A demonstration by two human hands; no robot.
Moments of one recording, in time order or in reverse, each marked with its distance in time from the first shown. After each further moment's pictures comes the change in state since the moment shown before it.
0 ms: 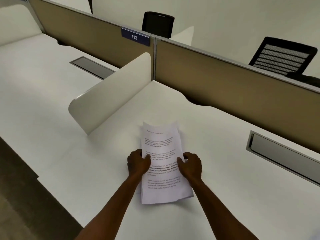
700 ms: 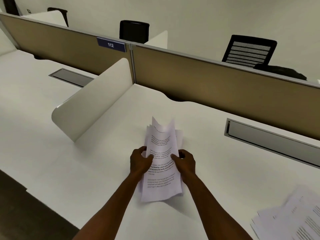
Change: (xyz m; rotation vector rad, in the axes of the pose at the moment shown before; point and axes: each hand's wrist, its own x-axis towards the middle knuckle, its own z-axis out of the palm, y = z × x) left_hand -0.053 0.026 0.023 -0.107 -0.175 0.131; right_hand -0.045 0.019 -0.036 0.573 0.027 0.210
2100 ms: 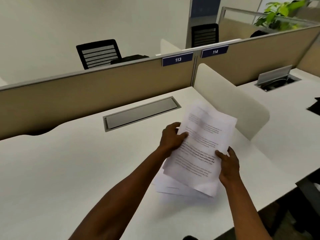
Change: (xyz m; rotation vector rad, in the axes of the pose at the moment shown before) left_hand -0.292 0.161 0.383 0.212 -0.964 0.622; right_hand -0.219 0.208 -0.435 0.902 0.938 -0.017
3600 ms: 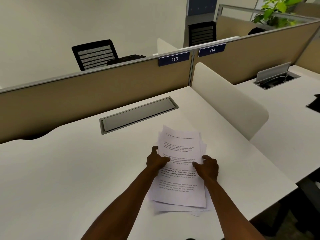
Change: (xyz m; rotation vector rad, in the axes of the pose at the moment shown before) left_hand 0.002 -0.114 0.004 0.005 0.046 -0.476; right_hand 0.033 0.070 0.026 -1.041 0.076 -0.073
